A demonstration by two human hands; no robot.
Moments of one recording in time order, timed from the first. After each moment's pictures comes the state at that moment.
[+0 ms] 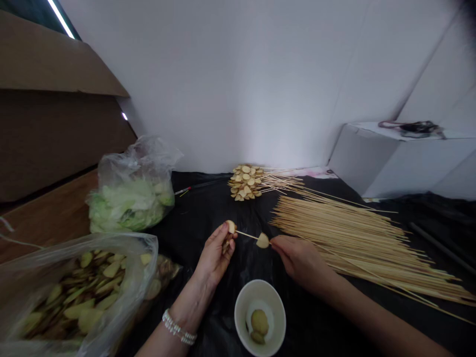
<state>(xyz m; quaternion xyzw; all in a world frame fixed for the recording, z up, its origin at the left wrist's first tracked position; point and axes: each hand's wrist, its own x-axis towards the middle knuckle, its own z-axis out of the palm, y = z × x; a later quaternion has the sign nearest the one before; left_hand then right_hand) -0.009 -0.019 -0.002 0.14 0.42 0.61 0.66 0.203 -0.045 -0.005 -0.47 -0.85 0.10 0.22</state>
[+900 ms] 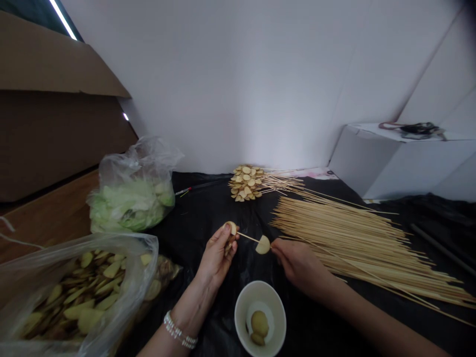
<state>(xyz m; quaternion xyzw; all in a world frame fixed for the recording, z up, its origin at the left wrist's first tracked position) -0.004 -0.023 -0.001 0.16 0.43 0.61 0.65 0.198 -0.050 -0.003 -0.48 -0.83 0.15 0.24</state>
